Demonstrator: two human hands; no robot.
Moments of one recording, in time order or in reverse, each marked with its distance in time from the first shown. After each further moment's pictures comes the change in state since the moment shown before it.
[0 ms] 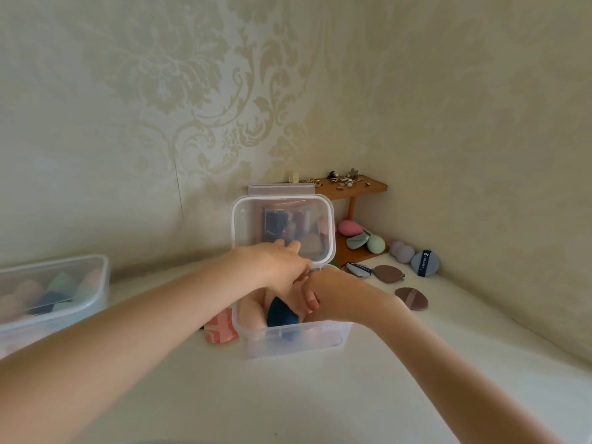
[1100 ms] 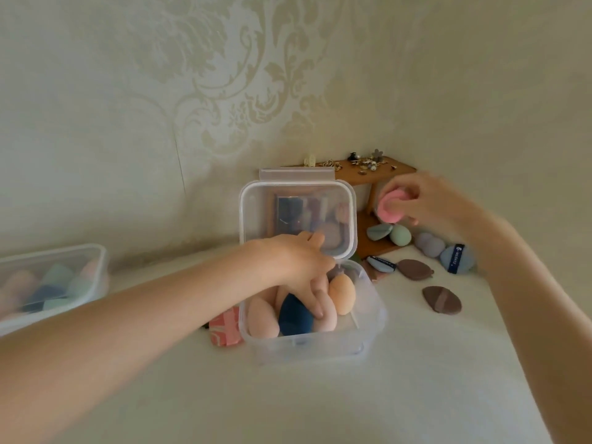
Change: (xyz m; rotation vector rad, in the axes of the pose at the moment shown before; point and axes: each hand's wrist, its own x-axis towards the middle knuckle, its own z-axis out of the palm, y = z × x) left_hand 0.020 -0.009 0.003 0.073 -0.038 0.122; right_hand 0.018 0.094 -0.086 0.330 0.449 0.095
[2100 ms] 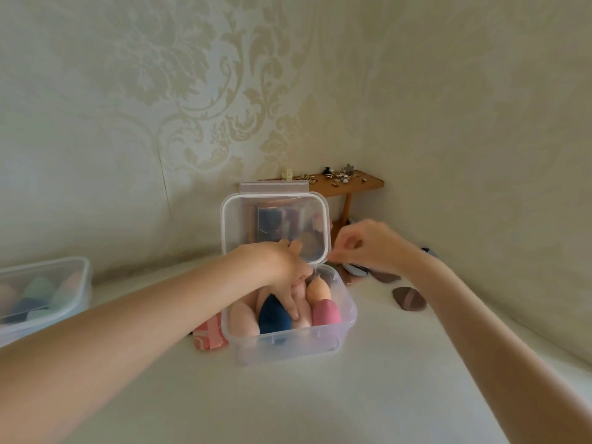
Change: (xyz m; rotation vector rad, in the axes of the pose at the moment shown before) left_hand 0.002 0.011 -0.008 0.019 -0.094 -0.070; right_hand -0.046 -0.032 0.031 -0.121 -0.163 0.036
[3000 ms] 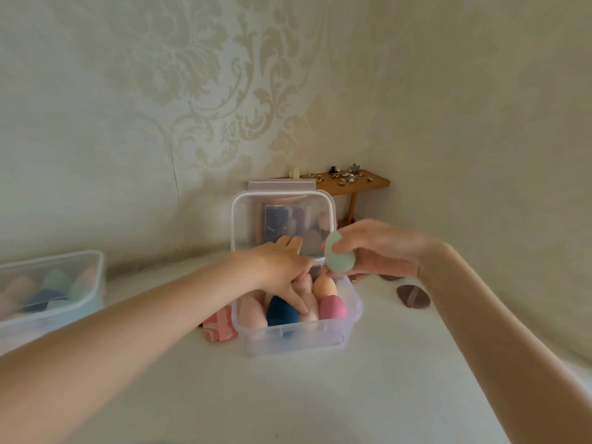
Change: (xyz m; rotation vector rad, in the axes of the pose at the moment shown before) left_hand -0.008 -0.011 0.022 -0.128 0.200 0.041; right_hand 0.001 -0.002 -0.005 1.010 -0.456 0.096
